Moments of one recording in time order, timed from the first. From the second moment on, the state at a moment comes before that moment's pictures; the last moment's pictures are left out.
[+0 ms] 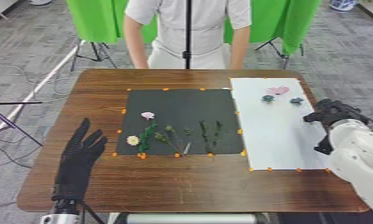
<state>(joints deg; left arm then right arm) 136.2 -65.8 -91.7 -123.7 53.5 10.0 22.3 -89.9 -34.6 73.6 -102.1 -117.3 -6.4 44.5</state>
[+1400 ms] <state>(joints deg) 137.0 -65.6 -93.5 -125.5 53.4 10.0 22.5 -74.0 -32.0 46.6 -104.6 -135.1 16.9 40.6</state>
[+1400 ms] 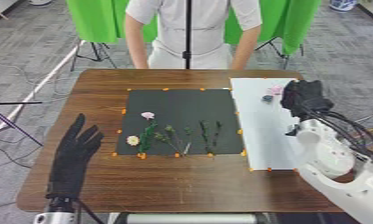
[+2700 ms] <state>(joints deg) 135.8 -67.2 -95.2 -124.9 53.9 7.5 19.9 -50.2 -62.6 14.0 -95.0 -136.1 -0.6 23.7</state>
